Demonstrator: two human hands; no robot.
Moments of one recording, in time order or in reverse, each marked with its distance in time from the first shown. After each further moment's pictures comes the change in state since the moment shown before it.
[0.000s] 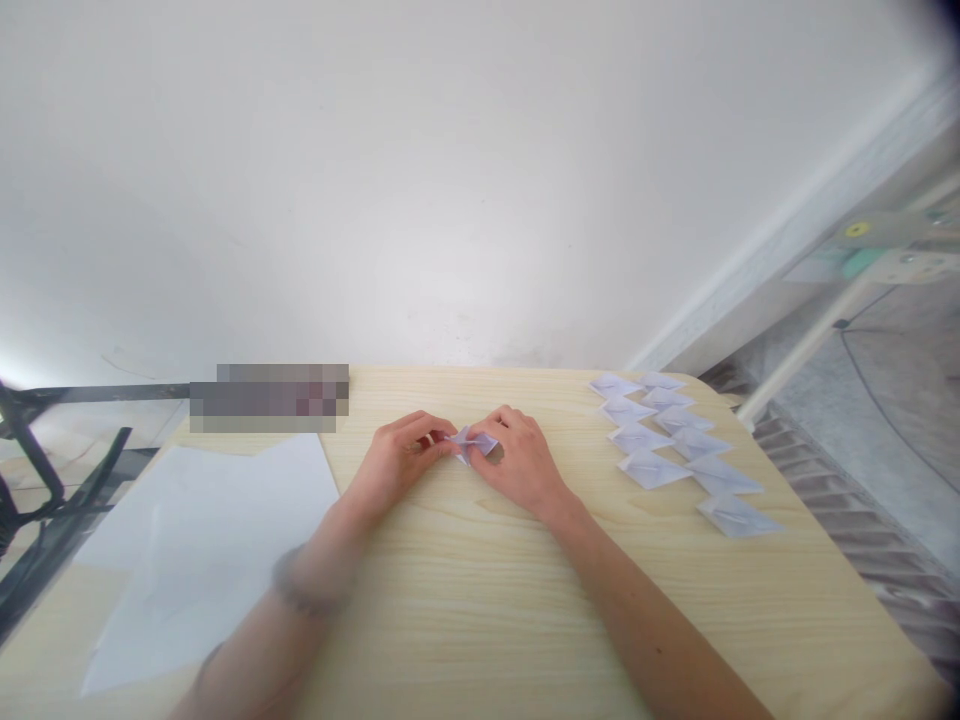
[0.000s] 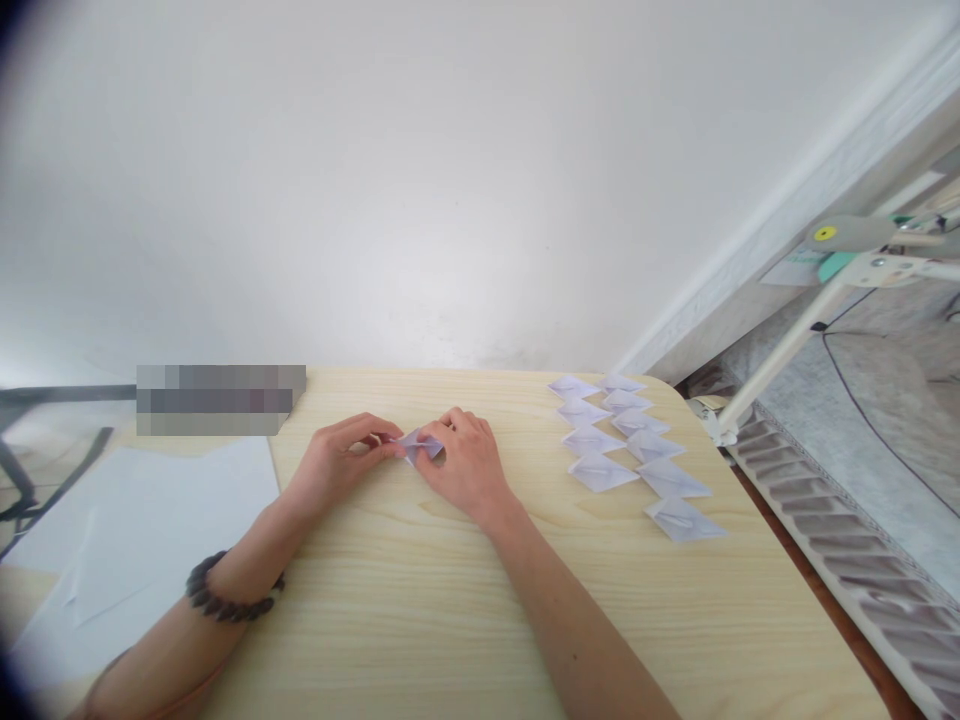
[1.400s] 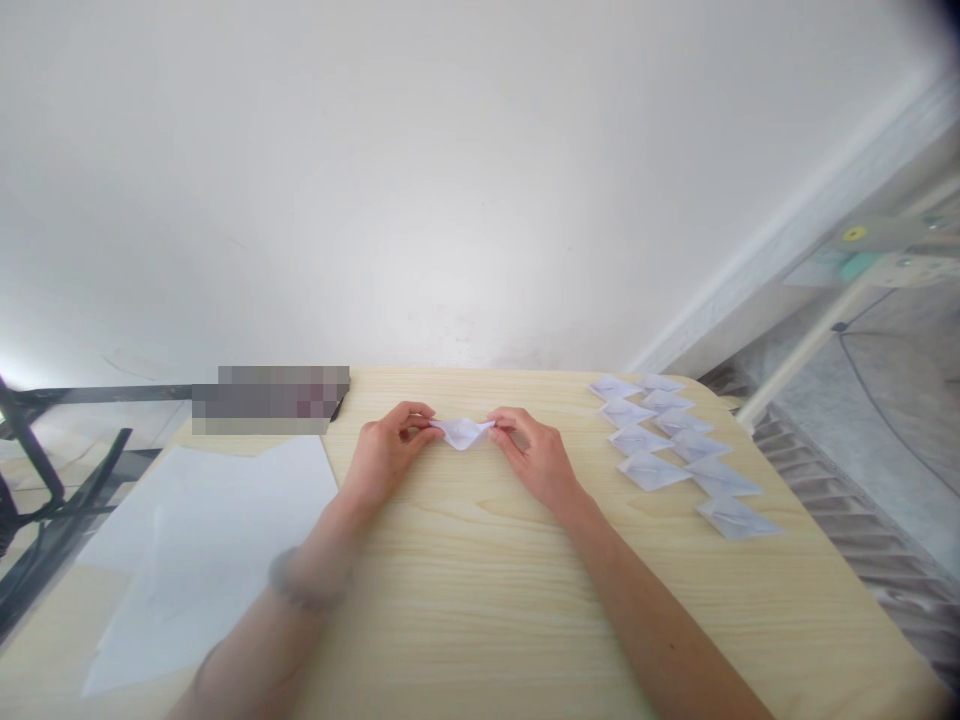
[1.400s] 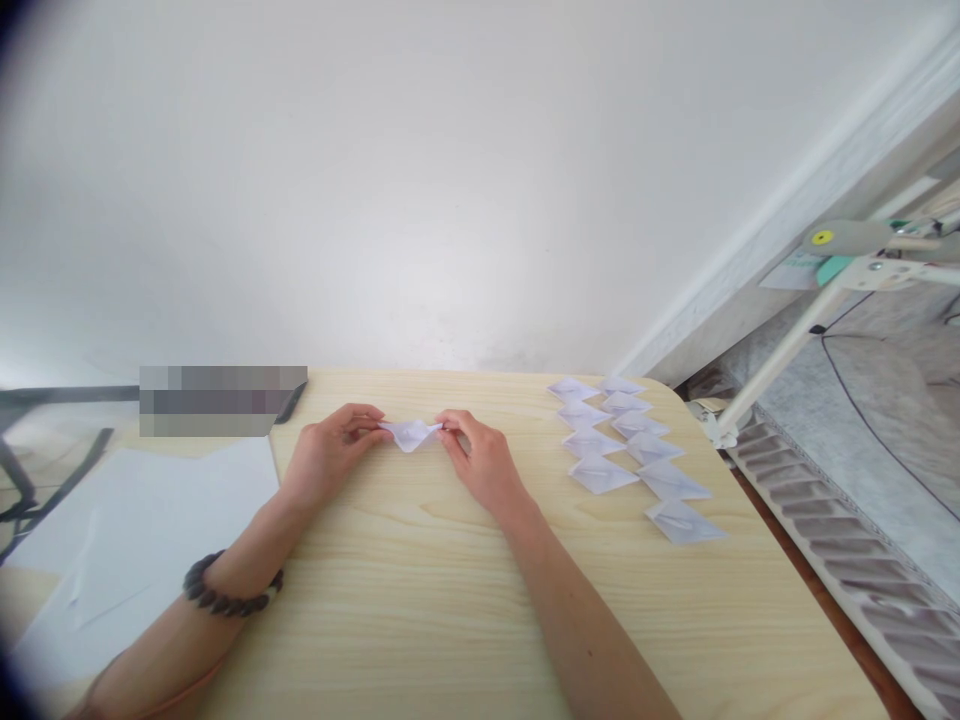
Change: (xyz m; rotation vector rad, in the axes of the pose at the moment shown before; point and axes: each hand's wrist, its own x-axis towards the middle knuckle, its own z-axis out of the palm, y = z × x) left_hand 0.001 -0.009 -0.004 0.047 0.131 -0.299; right_hand -0.003 0.019 -0.007 0.305 0.109 0.016
